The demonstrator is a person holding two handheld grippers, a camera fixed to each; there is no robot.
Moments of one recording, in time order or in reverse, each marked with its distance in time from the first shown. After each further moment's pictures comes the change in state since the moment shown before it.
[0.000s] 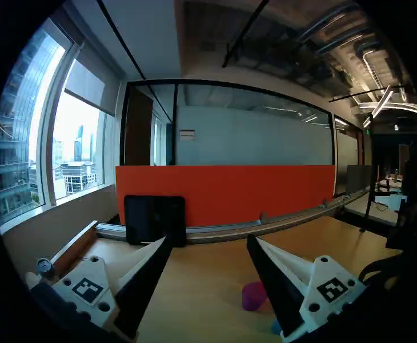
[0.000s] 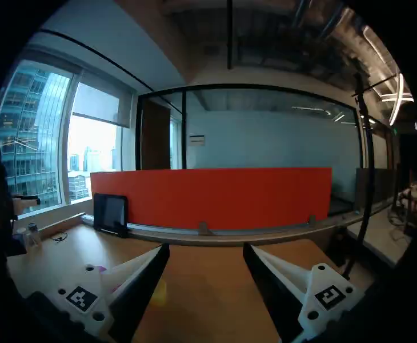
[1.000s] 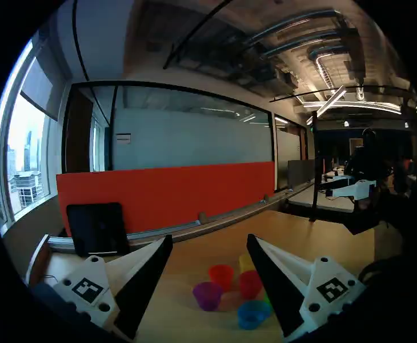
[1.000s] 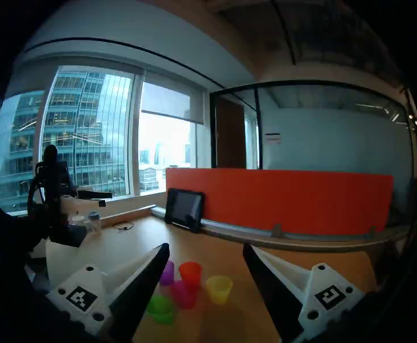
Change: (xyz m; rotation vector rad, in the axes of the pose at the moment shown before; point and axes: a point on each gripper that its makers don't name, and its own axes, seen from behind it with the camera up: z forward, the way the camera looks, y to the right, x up) left arm 0.000 0.083 -0.011 -0.405 0.013 0.050; right arm 0.004 -0.100 -0.026 0.472 -0.033 -0.054
